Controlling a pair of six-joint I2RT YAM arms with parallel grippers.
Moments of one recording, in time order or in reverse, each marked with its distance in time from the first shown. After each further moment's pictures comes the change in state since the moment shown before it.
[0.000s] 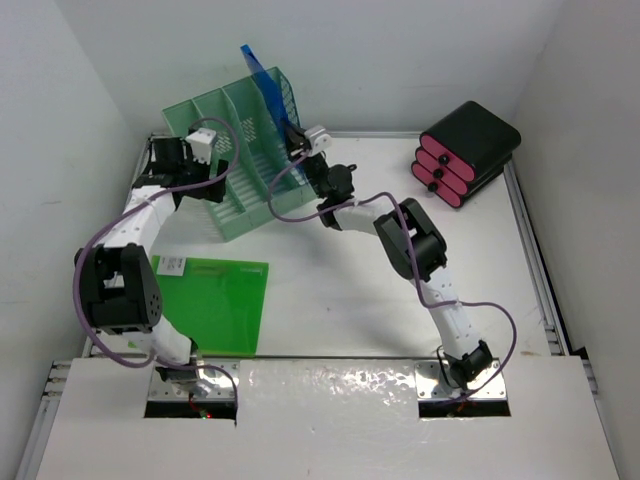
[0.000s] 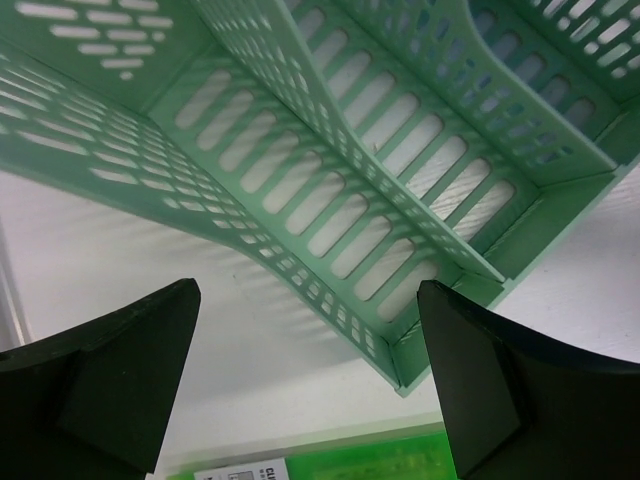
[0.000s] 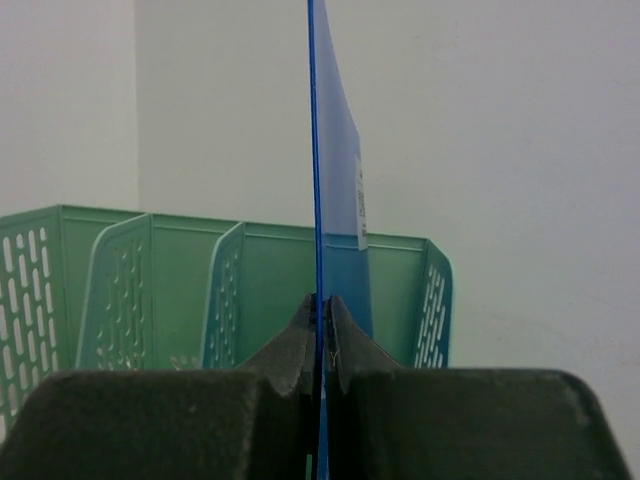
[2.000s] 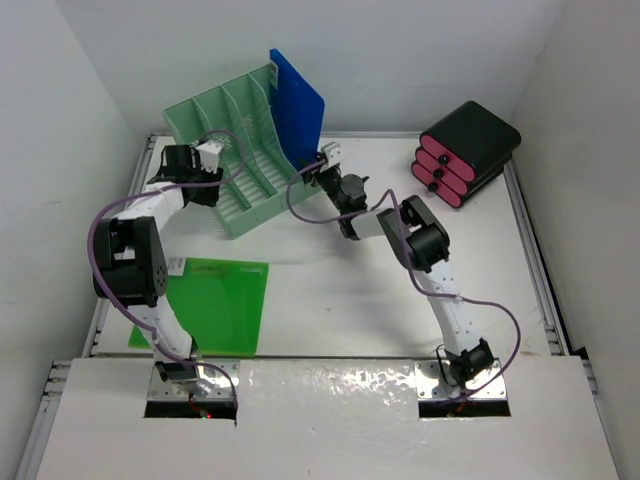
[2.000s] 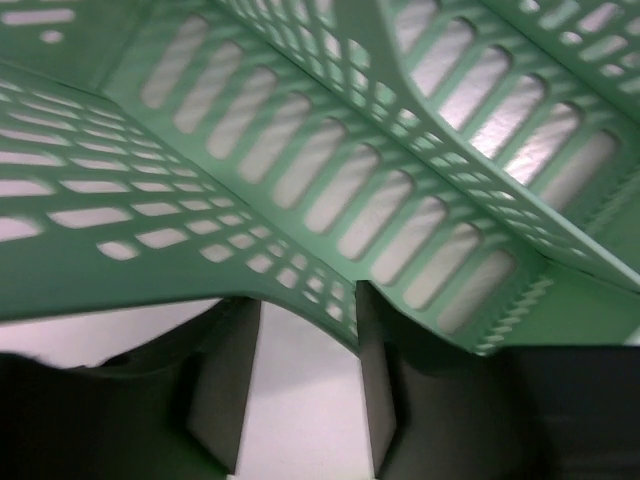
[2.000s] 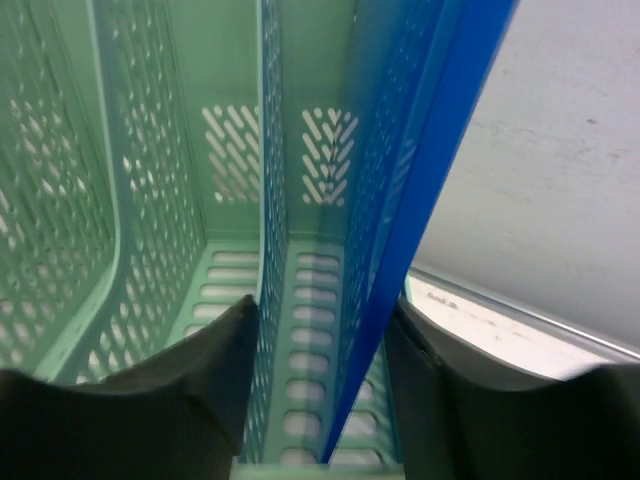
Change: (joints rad) left arm 0.001 0.214 0.007 0.096 -0.020 0.061; right arm -0.109 0.090 -0.158 -0.089 -0.074 0.135
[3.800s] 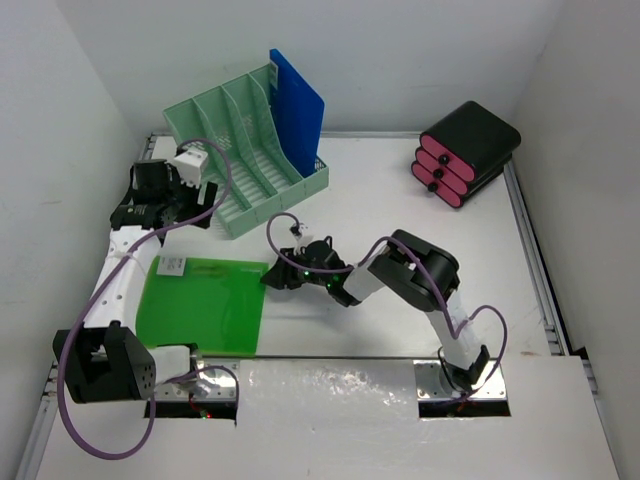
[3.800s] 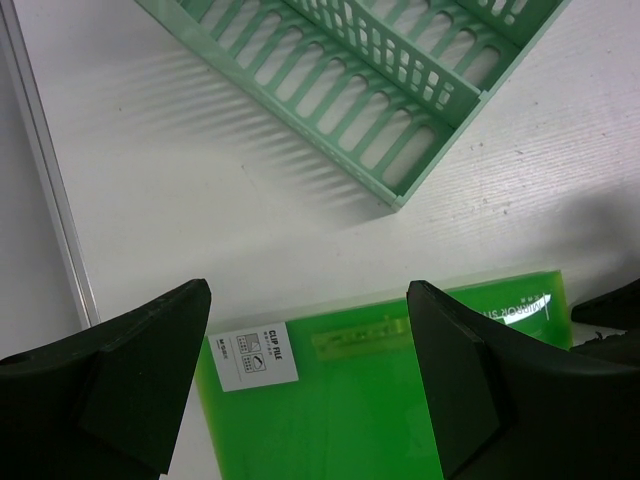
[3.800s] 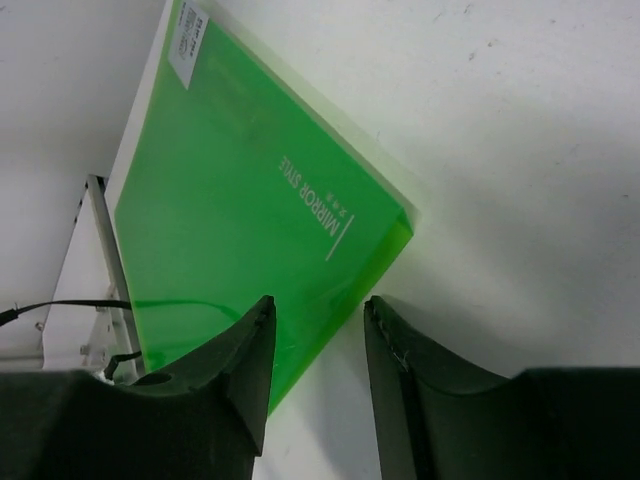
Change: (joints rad) left arm 0.004 -0.579 -0.181 -0.296 -0.019 -0.003; right arm 0.380 -0.371 -0.634 -0.371 -0.159 0.811
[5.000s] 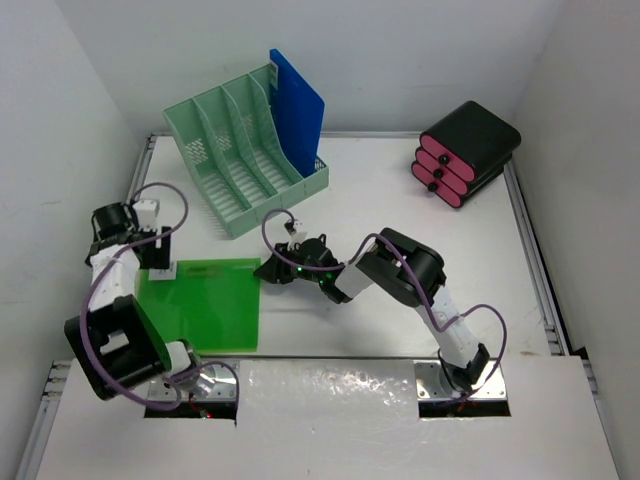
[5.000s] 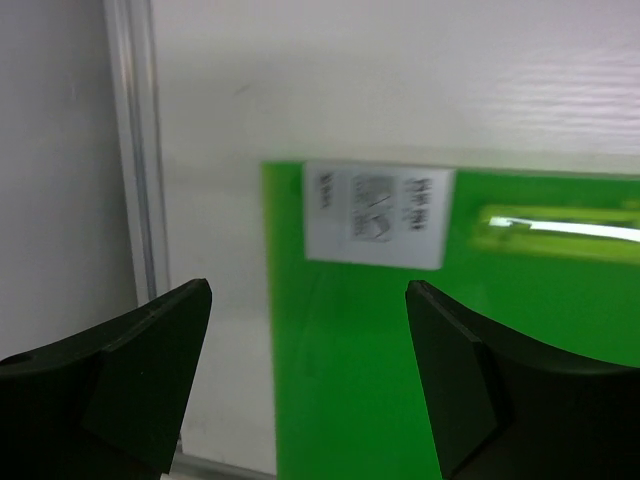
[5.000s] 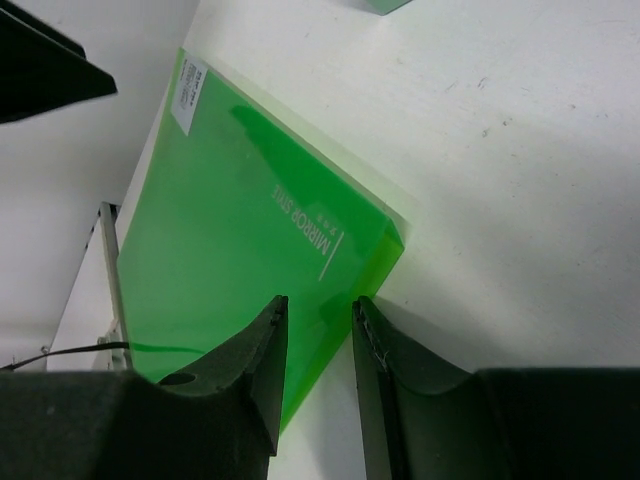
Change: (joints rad) left arm 0.385 0.040 -0.263 0.054 -0.087 0.124; right arm -0.001 0.111 0.103 0.077 0.003 0.016
